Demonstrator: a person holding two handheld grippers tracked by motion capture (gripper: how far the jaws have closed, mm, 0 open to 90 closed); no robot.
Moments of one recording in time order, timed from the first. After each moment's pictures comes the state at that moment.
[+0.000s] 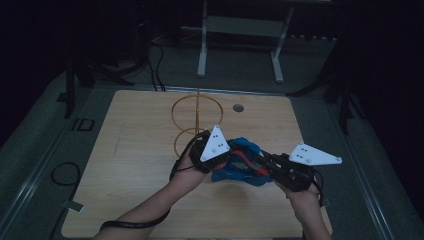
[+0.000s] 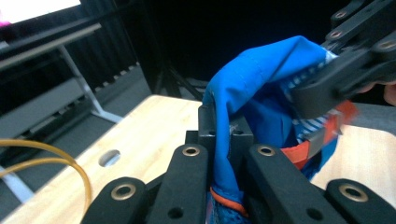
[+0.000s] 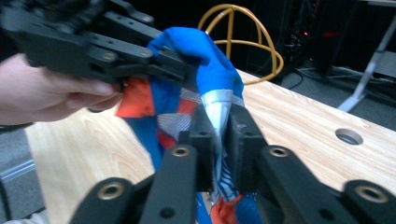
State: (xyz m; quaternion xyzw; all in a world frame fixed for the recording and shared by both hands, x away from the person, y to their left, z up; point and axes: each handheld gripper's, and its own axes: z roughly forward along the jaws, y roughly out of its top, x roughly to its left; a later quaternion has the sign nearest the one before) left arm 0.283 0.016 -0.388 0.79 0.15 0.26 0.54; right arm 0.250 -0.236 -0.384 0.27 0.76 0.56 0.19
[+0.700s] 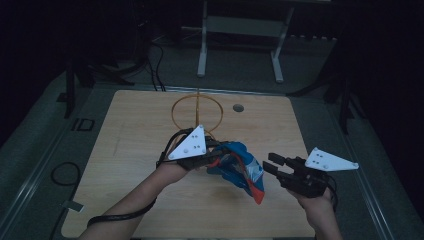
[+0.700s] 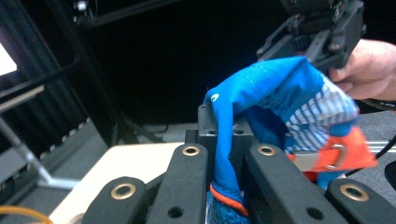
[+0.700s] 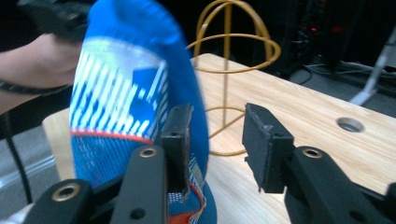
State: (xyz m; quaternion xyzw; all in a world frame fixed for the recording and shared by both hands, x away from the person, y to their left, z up) left arm 0.292 0.054 -0.384 0.76 0.00 0.20 0.62; right arm 0.244 -0.261 -0.392 0.26 0.77 0.56 0.16
